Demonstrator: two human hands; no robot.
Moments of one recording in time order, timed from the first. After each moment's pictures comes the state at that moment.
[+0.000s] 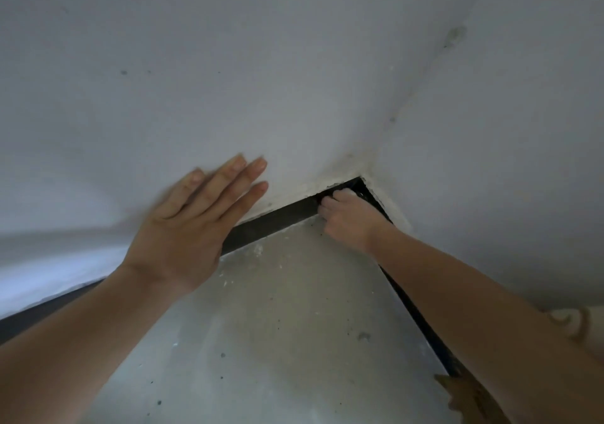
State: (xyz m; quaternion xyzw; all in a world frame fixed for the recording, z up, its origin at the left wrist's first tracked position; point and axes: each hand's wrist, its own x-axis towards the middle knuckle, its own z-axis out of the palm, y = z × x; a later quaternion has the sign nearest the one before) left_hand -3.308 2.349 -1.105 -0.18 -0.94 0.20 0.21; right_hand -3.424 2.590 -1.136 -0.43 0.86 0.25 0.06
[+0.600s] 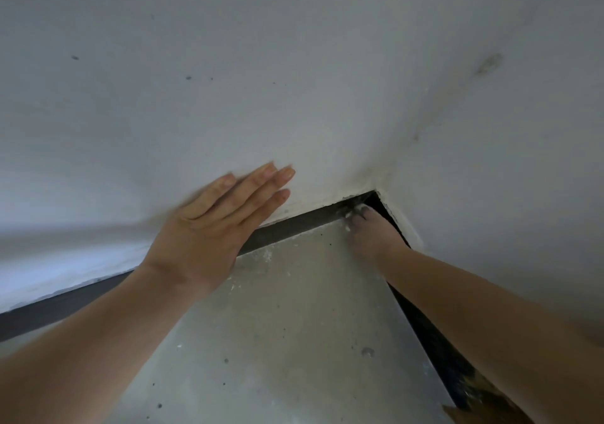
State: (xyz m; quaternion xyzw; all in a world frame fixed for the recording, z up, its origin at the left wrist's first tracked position) left_hand -3.308 2.344 -1.118 -0.17 -0.92 0.28 0.23; right_hand -3.428 2.605 -1.162 -0.31 0.88 0.31 0.16
